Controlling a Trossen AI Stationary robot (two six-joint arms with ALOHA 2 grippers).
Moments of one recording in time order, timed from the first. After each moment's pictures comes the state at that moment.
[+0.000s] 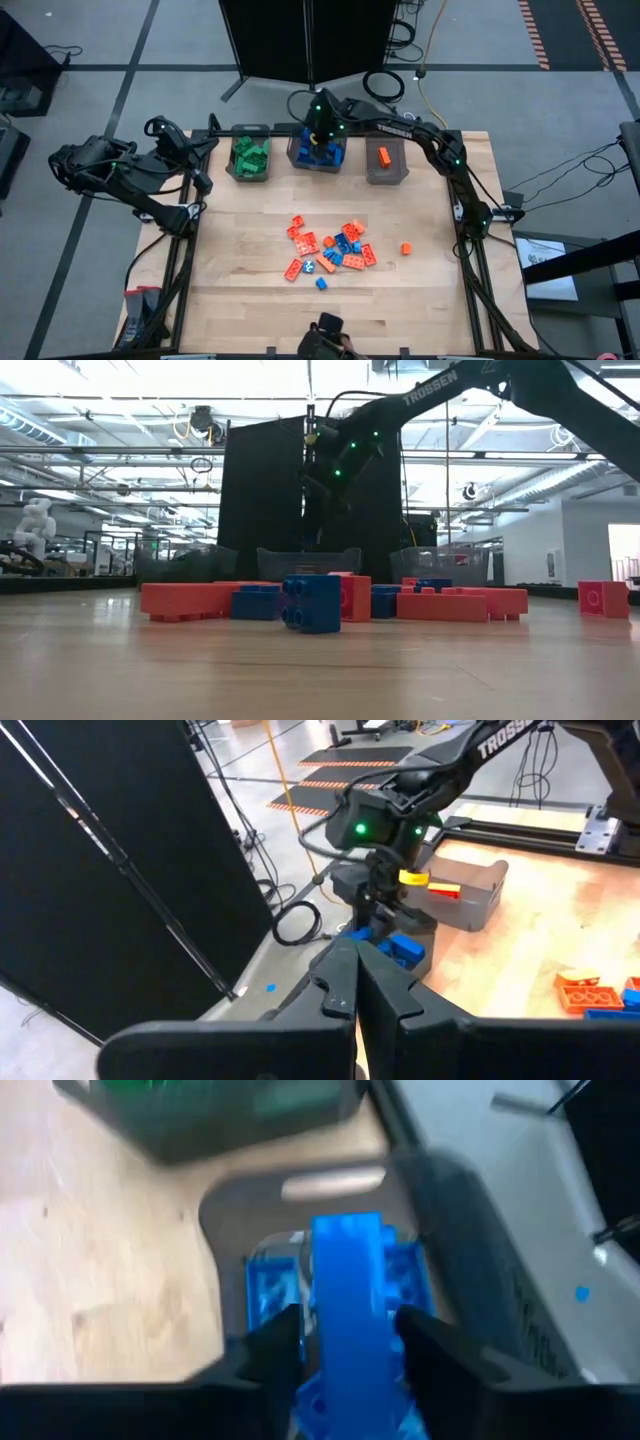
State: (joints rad) left arm -0.35 1.01 1.60 -1.28 -1.00 -0.36; right arm -0.54 2.22 1.97 -0.66 -0.14 -0.17
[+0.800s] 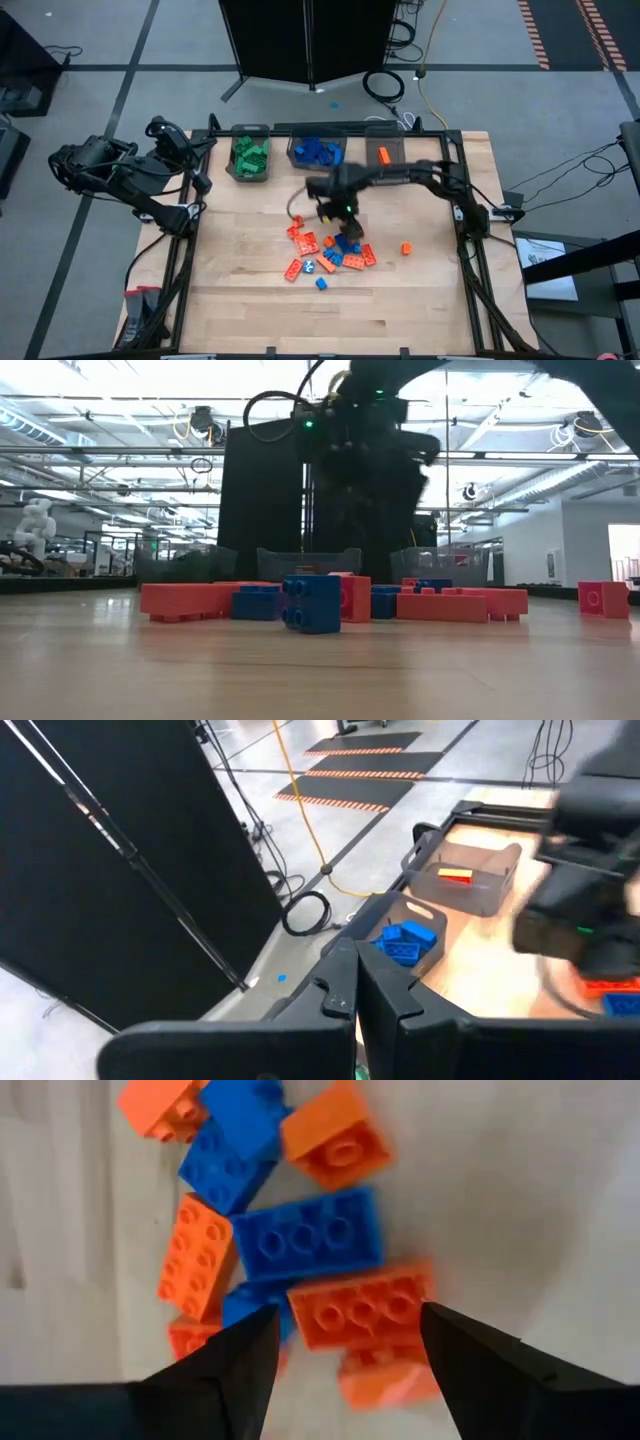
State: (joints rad) left arm -0.35 1.01 1.60 -1.34 -1.01 -0.39; right arm -0.13 2.12 1.72 -1.19 -0.32 -0.33
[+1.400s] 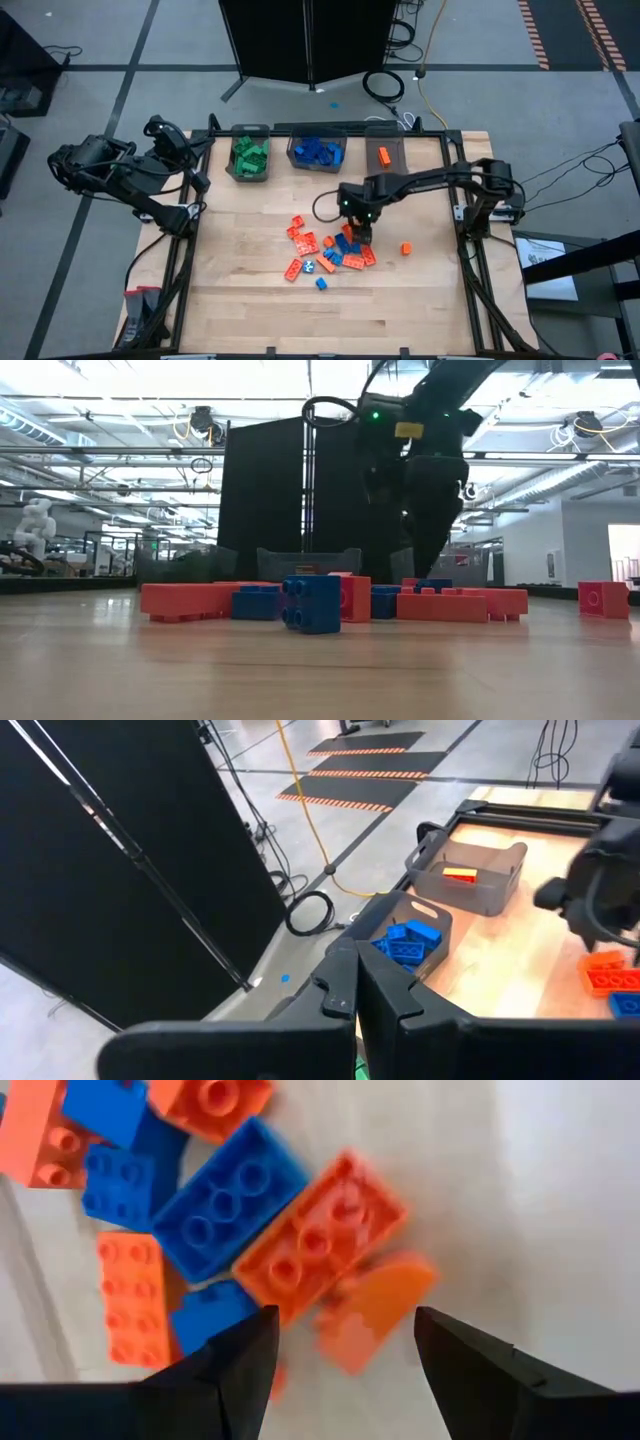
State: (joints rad) left arm -0.35 1.00 1.60 -1.35 -1.01 -0.39; right arm -0.10 1.79 1.15 -0.71 -0.21 0.20
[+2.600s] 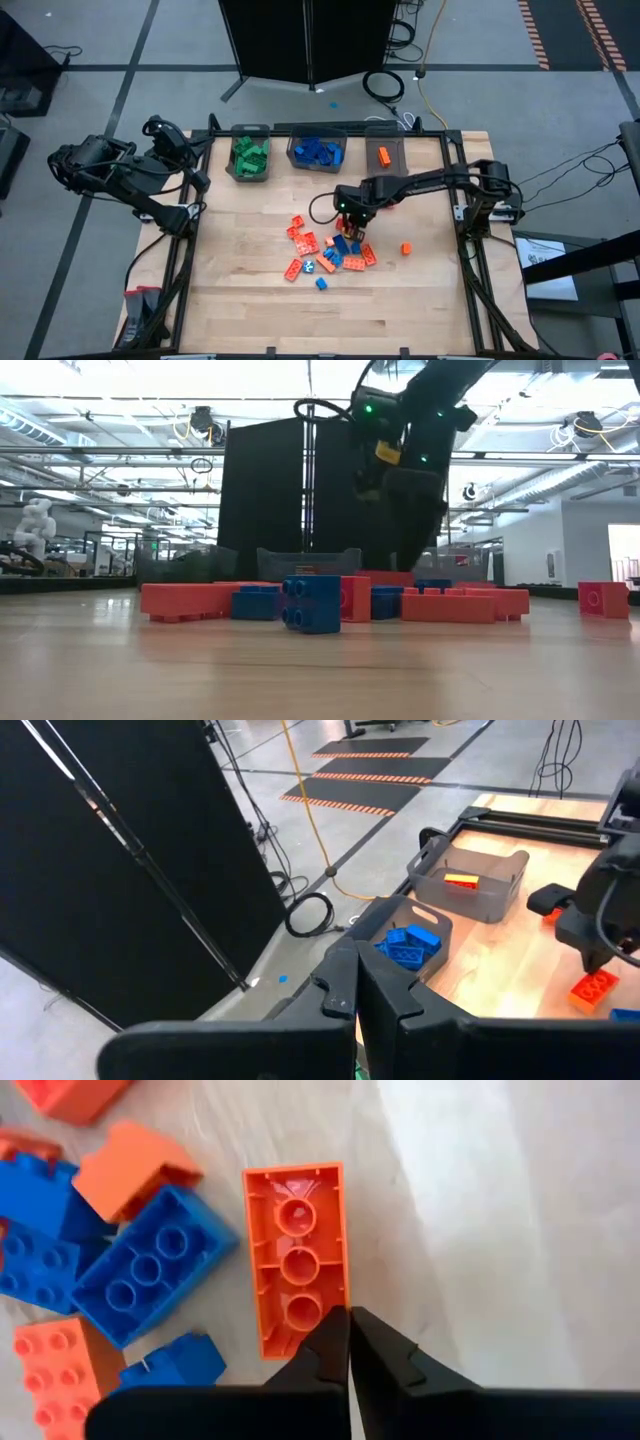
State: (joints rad) left arm -0.35 1.00 1.60 -1.35 -1.03 -0.41; right arm -0.08 1.80 1.19 -0.68 -0.05 0.29
